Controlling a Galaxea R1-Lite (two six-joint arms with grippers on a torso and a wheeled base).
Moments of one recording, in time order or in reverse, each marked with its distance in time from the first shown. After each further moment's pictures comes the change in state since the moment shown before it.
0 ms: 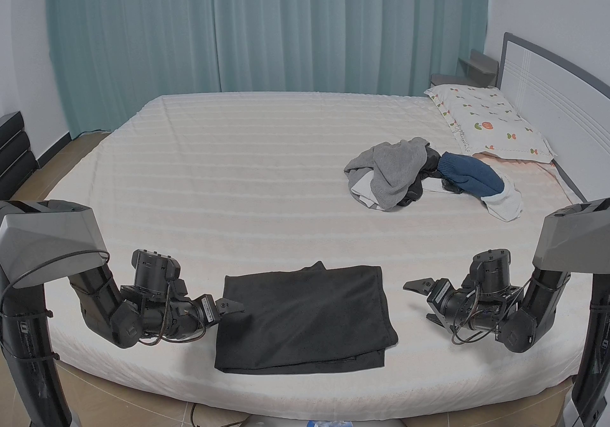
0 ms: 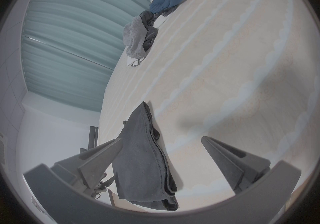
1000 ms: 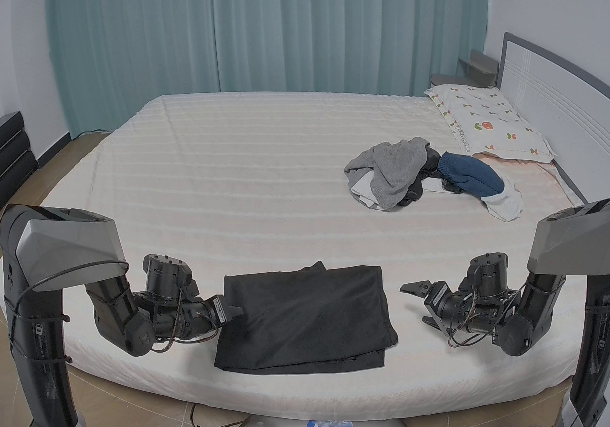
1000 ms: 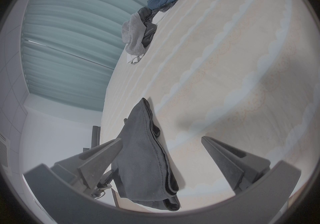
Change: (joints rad) left arm -0.038 0.075 -0.014 -0.122 0.014 -0.034; right arm 0.005 0.023 0.005 -0.035 0.008 0.016
